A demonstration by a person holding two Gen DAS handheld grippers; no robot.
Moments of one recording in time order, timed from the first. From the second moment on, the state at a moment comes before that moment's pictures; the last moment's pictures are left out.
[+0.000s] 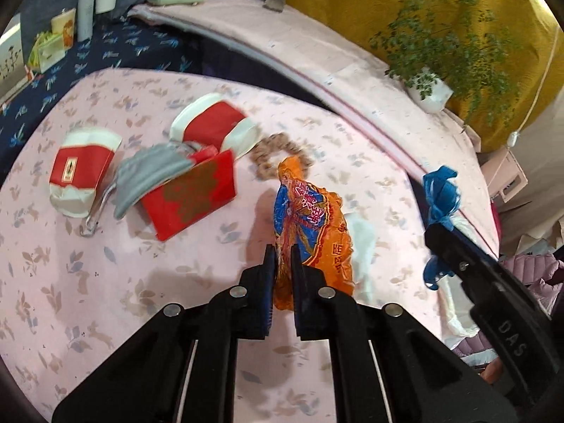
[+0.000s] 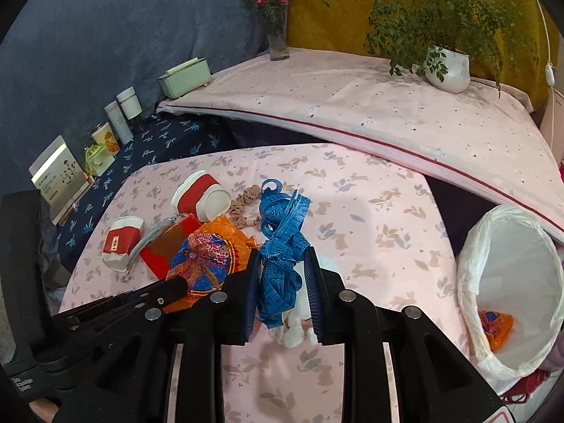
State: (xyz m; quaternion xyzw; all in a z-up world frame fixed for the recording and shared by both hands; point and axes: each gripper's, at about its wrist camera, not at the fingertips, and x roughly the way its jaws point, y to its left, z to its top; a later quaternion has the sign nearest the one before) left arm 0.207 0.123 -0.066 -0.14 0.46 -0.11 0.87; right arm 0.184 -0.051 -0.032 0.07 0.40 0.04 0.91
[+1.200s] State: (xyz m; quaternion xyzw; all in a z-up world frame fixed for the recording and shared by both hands) left arm 0.154 -0.118 0.037 -0.03 0.40 -0.29 0.87; right arm 0.081 -0.266 0.009 0.14 0.33 -0.12 0.92
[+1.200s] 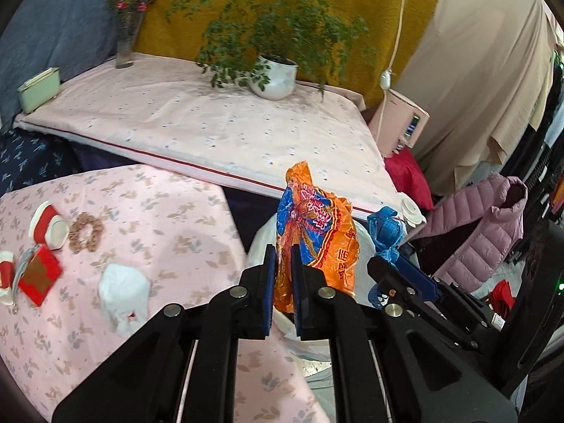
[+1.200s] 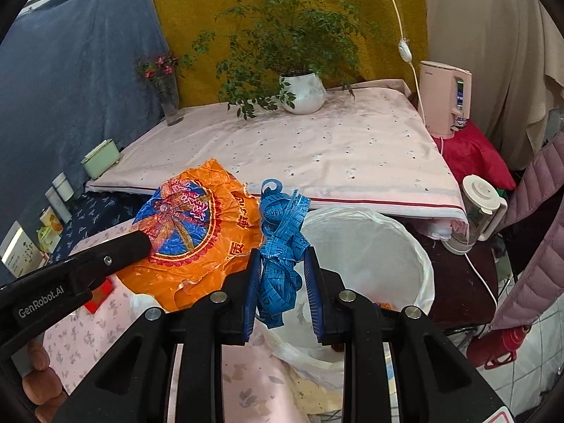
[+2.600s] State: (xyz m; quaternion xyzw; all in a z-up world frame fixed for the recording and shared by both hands) left arm 0.181 -0.113 0.022 -0.04 0.40 -0.25 0.88; right arm 0.096 -0.284 0.003 0.14 0.33 -0.14 0.92
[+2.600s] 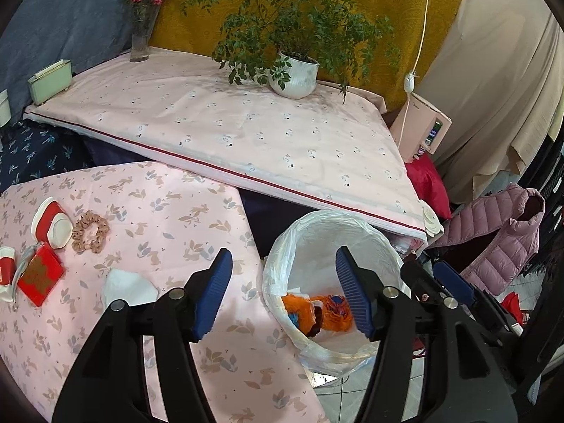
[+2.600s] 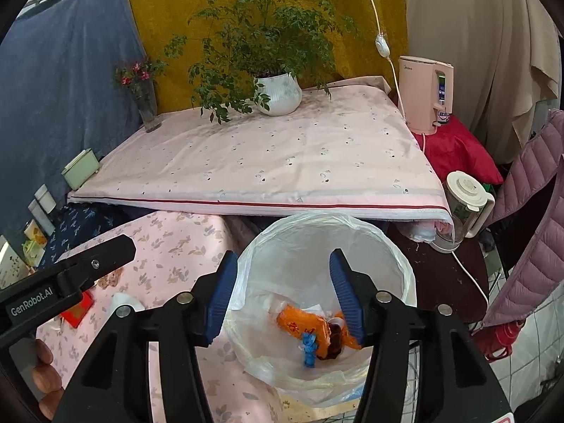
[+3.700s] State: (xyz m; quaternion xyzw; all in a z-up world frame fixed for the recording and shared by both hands) left arm 0.191 0.034 -0.013 -0.09 0.42 -0.14 0.89; right arm 0.125 -0.156 -0.009 0.10 0.36 -0.05 0.93
